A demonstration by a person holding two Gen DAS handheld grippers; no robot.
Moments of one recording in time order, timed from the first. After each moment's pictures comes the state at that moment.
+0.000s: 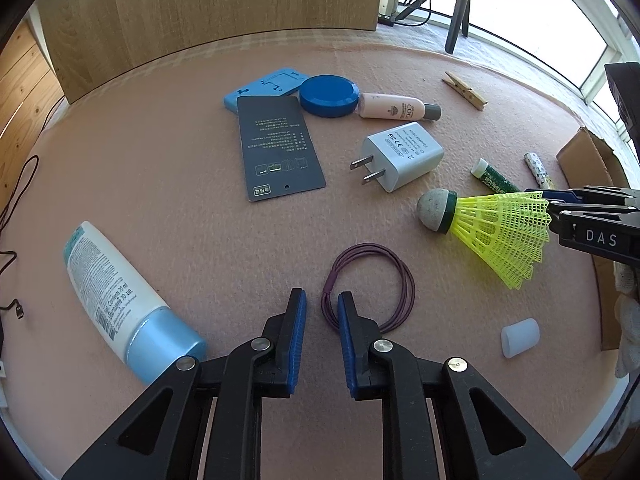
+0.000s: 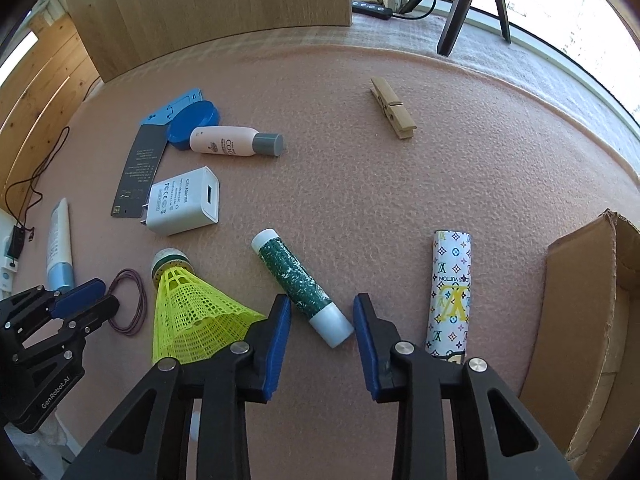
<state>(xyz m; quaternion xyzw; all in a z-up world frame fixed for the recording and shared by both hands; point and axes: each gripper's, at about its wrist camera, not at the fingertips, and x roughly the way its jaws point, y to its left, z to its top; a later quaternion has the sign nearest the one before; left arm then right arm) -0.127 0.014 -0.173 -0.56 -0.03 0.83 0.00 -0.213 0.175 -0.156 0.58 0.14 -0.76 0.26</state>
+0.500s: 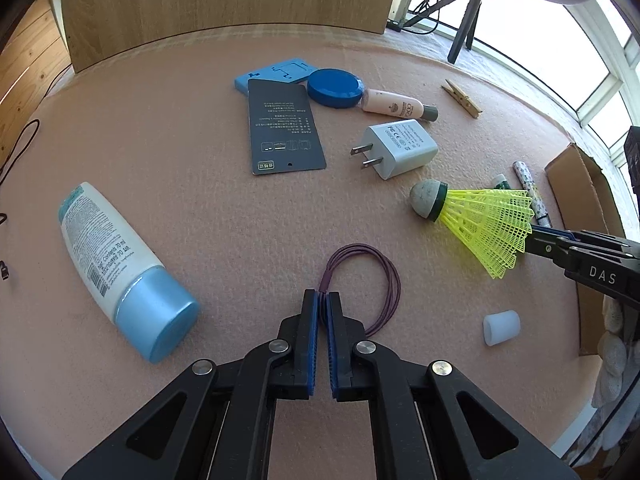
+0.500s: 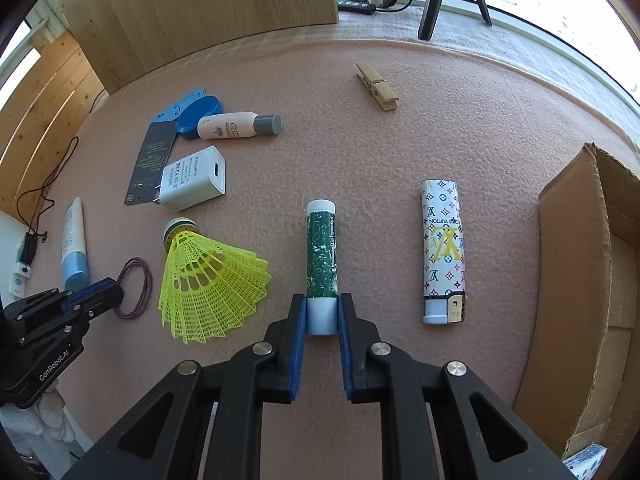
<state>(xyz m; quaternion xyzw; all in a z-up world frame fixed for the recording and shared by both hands) -0.108 0.006 -0.171 -0.56 -0.09 0.82 0.01 -0.189 0.200 -0.156 0.58 0.09 -0.76 0.27</state>
